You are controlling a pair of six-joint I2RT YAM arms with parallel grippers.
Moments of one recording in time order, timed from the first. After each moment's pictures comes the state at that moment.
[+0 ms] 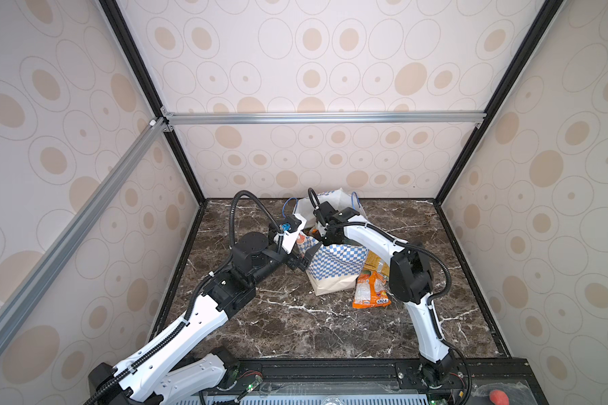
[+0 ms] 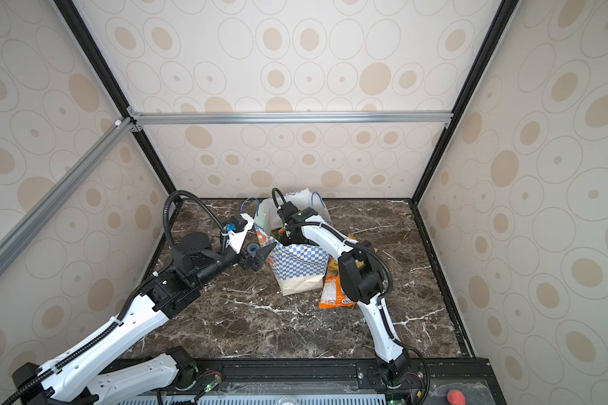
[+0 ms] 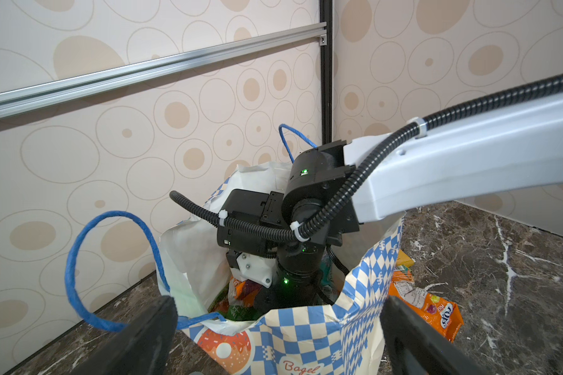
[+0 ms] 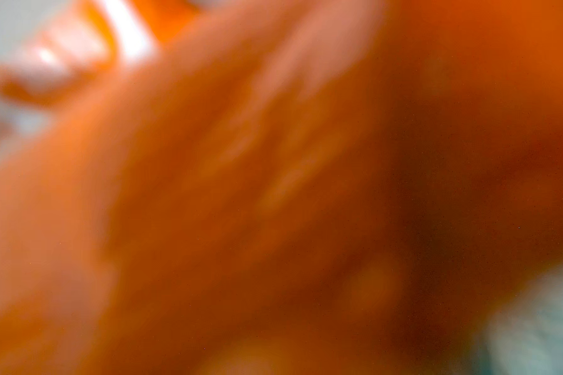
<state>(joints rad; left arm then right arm) -0.67 0.99 0.95 -0.09 0.04 0.16 0.63 2.24 2.02 -1.05 -0.12 0.37</state>
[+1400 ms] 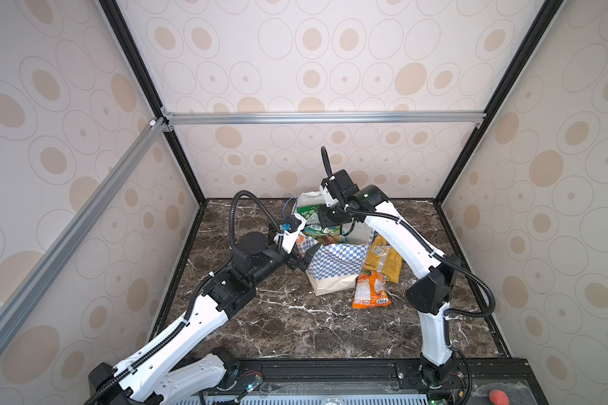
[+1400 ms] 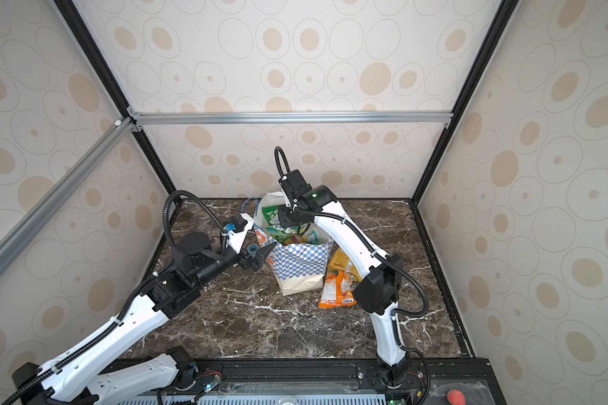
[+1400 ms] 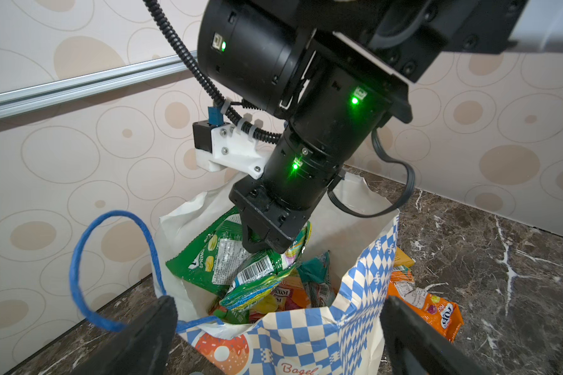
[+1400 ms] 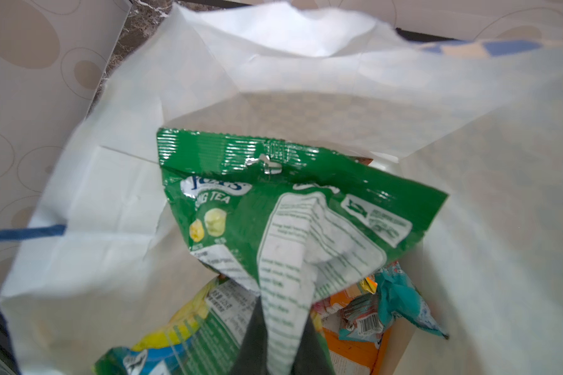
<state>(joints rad) -0.67 0.99 0.95 -0.09 0.04 0.16 0.66 2.05 2.28 -1.12 0.00 0.35</state>
